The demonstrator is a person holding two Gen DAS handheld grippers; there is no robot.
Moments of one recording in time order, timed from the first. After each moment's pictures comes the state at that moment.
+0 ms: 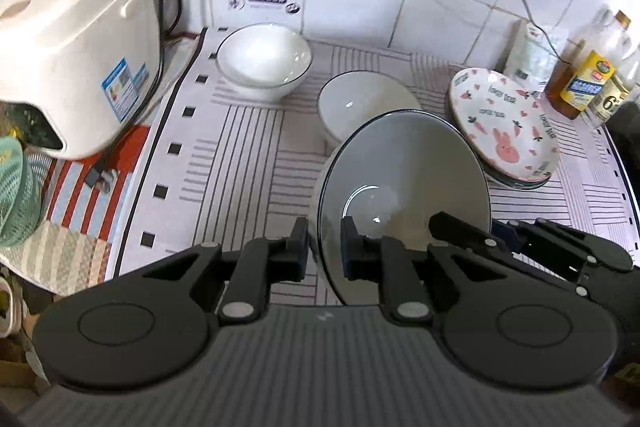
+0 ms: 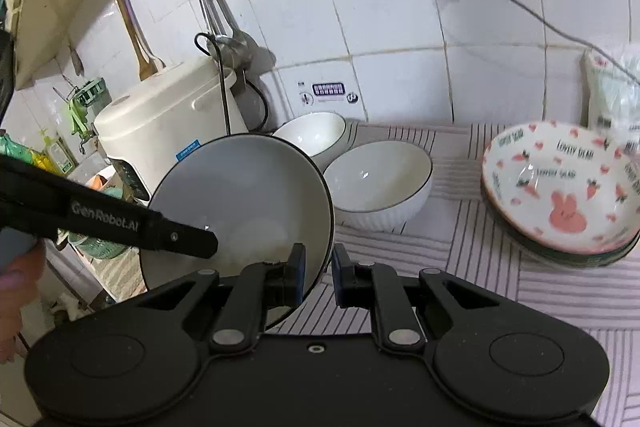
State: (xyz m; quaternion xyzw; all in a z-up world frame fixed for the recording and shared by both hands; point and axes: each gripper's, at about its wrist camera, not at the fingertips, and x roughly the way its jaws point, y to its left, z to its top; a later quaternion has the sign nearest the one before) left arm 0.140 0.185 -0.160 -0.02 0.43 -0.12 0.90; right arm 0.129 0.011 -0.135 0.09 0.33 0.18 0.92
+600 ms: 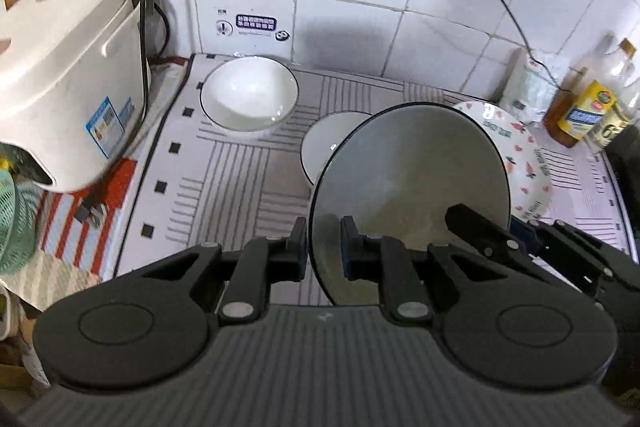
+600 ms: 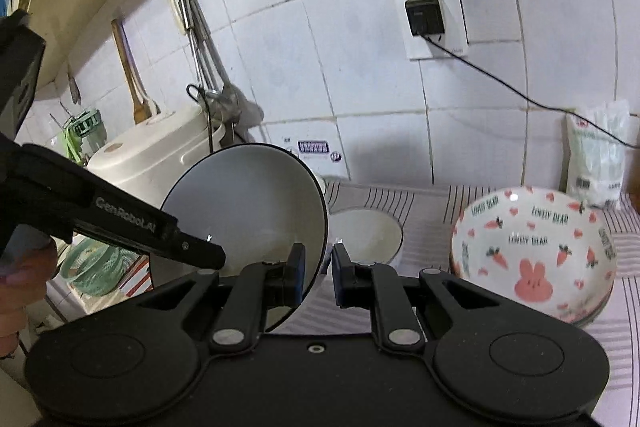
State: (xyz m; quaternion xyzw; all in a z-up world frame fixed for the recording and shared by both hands) left arm 0.178 0.164 -0.137 -0.03 0.42 -0.11 0.90; right arm 0.143 -0.011 -0.103 0.08 0.27 0.16 0.95
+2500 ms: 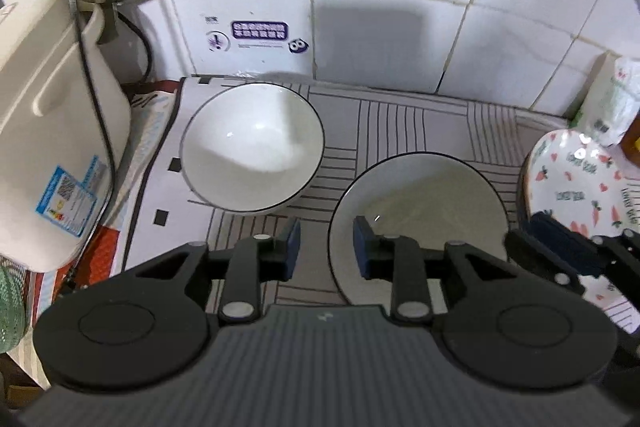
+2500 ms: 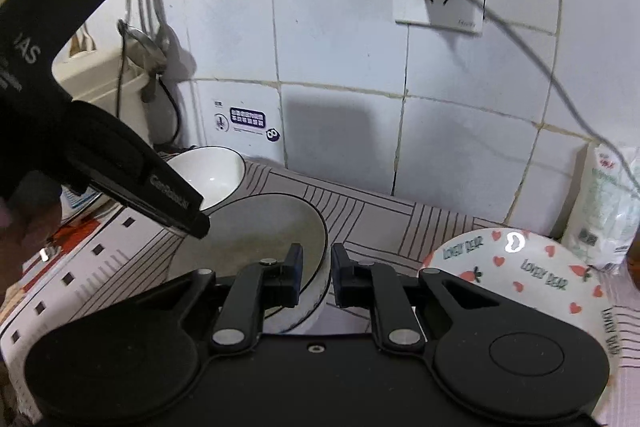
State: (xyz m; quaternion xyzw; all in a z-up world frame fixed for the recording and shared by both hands) left arm 0.295 0.144 -0.185 0.01 0.43 -0.06 0.90; right arm 0.250 -0.010 -0.147 -0.03 0.29 0.12 0.95
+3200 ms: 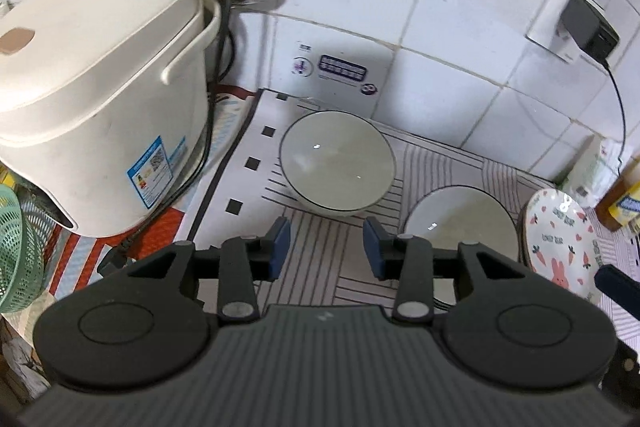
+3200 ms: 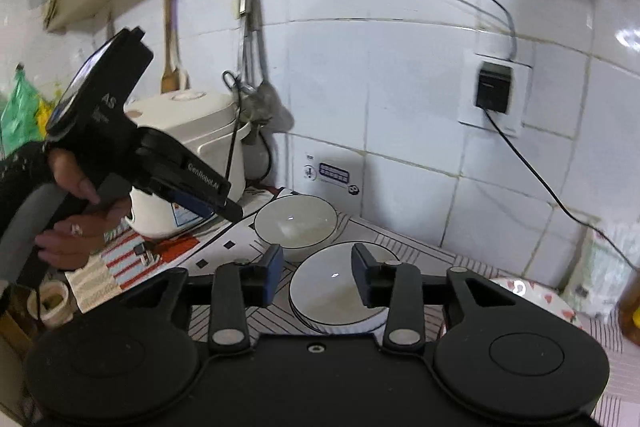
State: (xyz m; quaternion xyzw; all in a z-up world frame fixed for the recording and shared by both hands) left arm 0.251 0.241 -0.163 -0.10 0.38 -0.05 0.92; right arm 0.168 0.015 -0.078 -0.07 0.23 0.20 0.95
